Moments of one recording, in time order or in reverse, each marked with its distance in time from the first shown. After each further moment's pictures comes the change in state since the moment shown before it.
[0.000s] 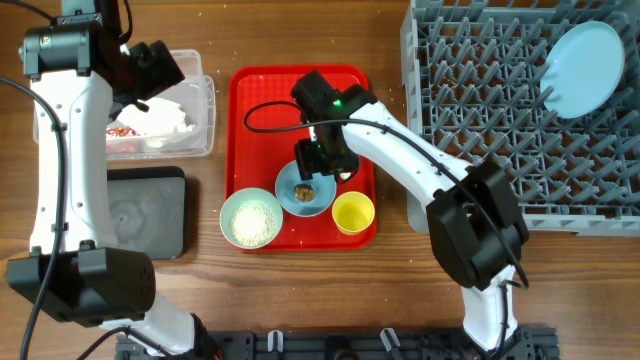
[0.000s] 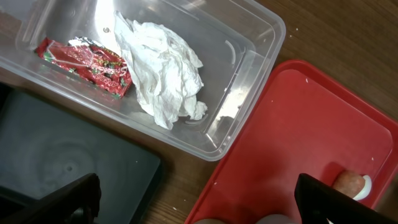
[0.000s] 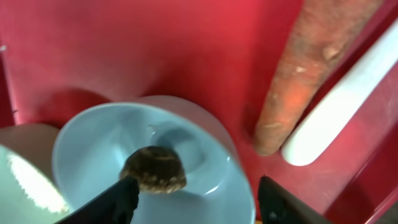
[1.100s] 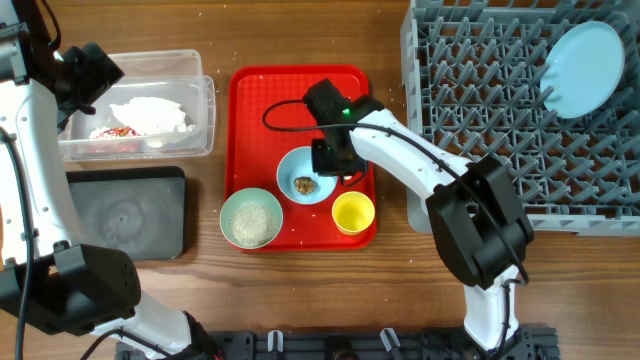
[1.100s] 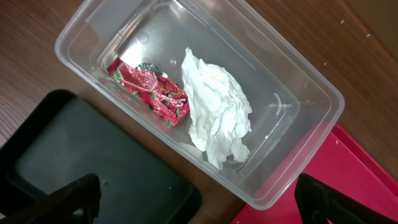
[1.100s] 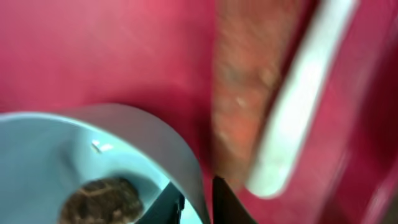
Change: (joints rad) left arm 0.218 0.000 0.000 0.053 0.008 0.000; right arm -0.029 -0.010 -0.116 0.154 0.079 0.139
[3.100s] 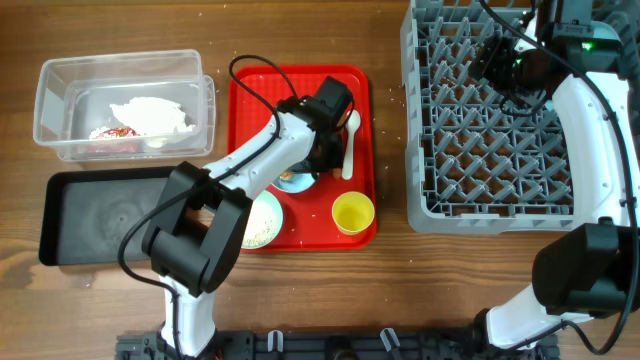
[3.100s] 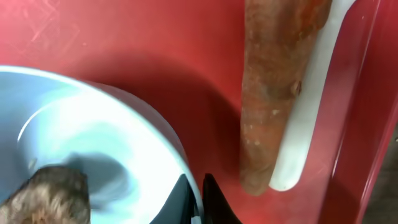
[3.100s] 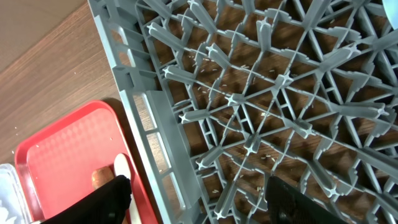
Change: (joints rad) left arm -0.889 0.252 -0.440 0.419 0.069 -0.135; right arm -0.701 -0.305 0.156 -0.132 -0.075 -0.133
